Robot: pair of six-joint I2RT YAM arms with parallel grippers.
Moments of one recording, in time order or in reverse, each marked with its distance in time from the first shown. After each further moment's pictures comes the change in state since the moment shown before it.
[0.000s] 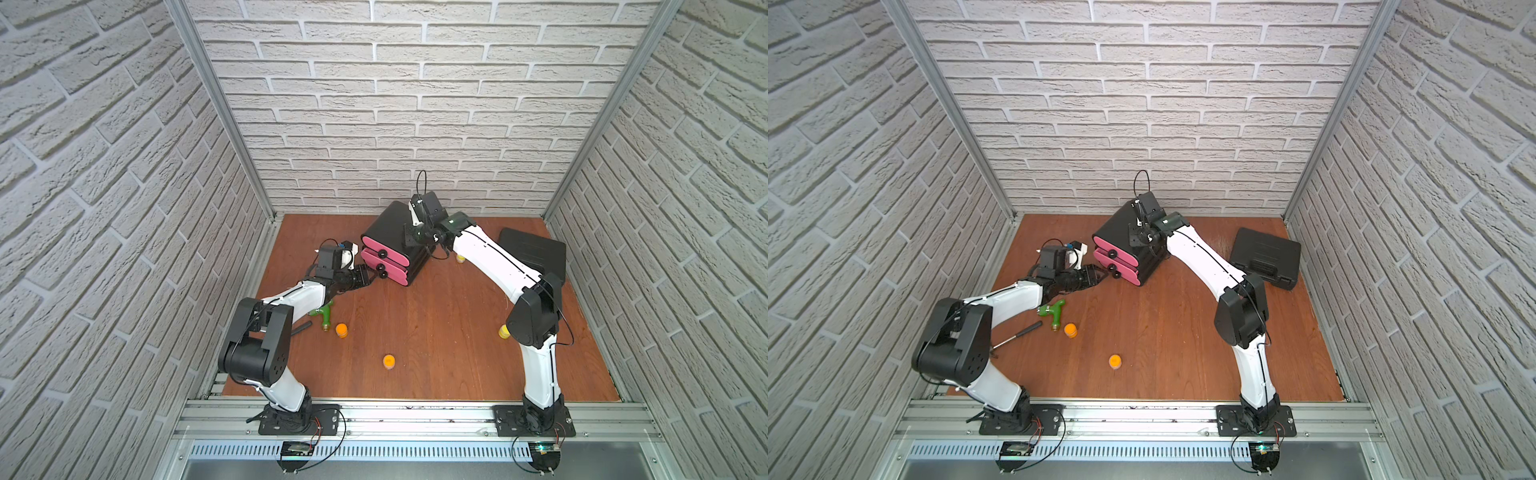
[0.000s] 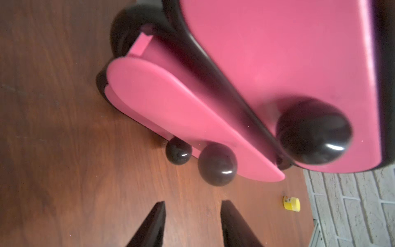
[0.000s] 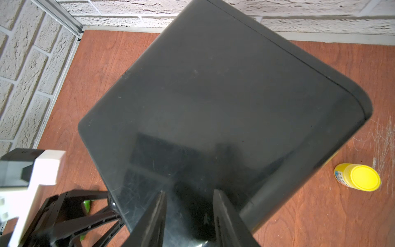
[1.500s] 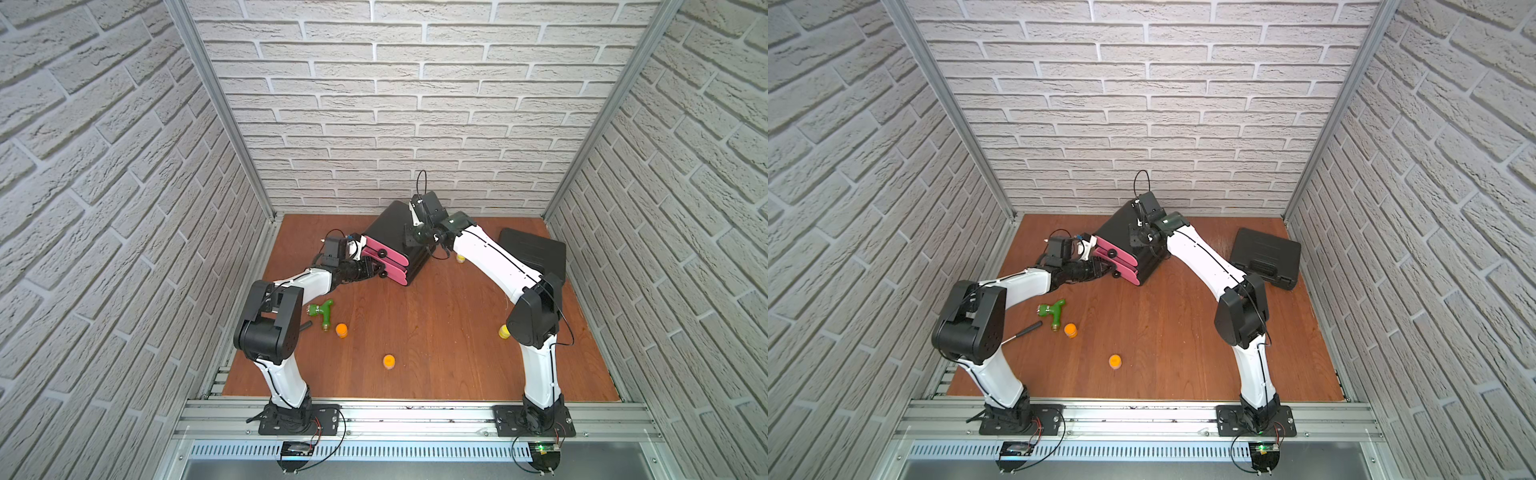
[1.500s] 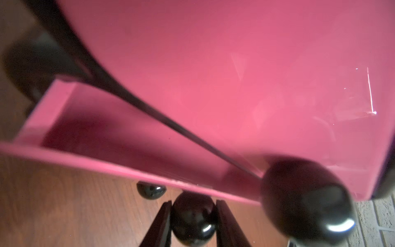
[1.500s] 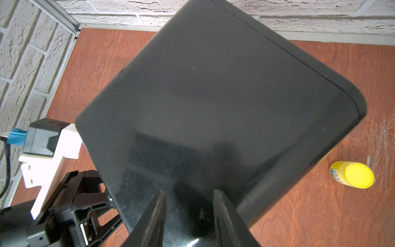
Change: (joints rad) left arm -0.011 0.124 0.134 0.003 0.104 0.015; right arm 0.000 -0.001 0.003 -0.013 0.008 -0.004
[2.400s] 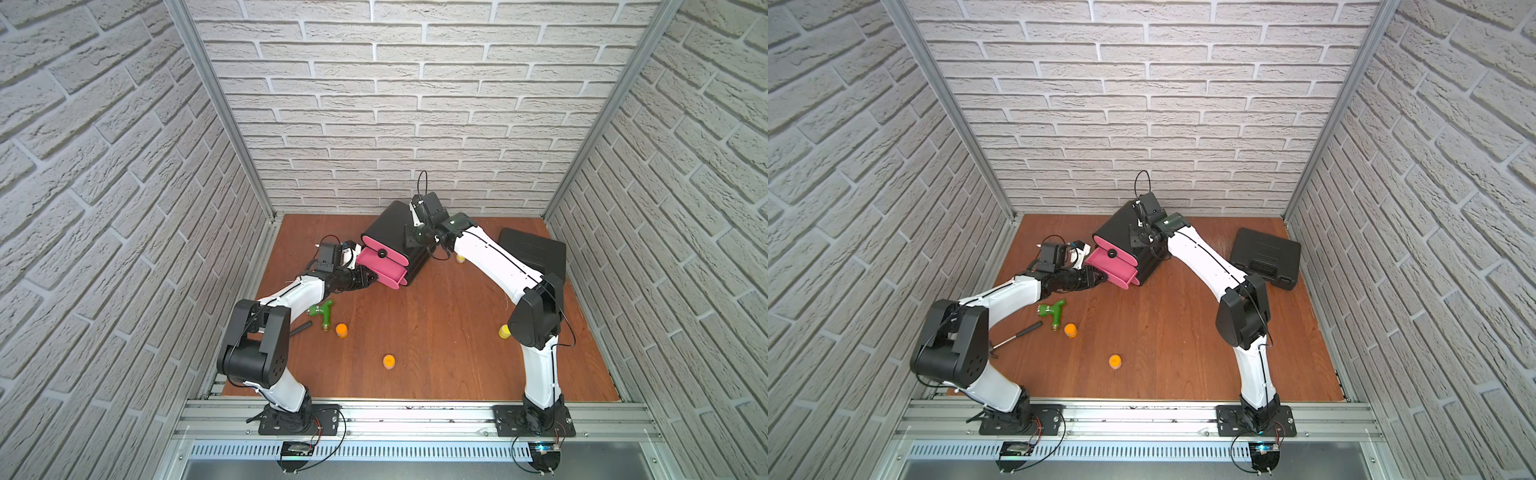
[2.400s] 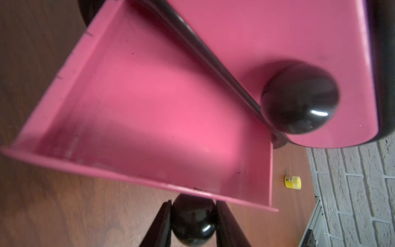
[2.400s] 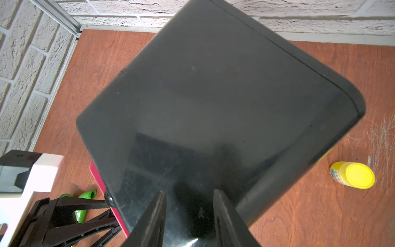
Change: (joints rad) left arm 0.000 -0.162 -0.076 -0.193 -0.095 0.079; right arm -0.001 -0.018 -0.032 0.022 -0.001 0.000
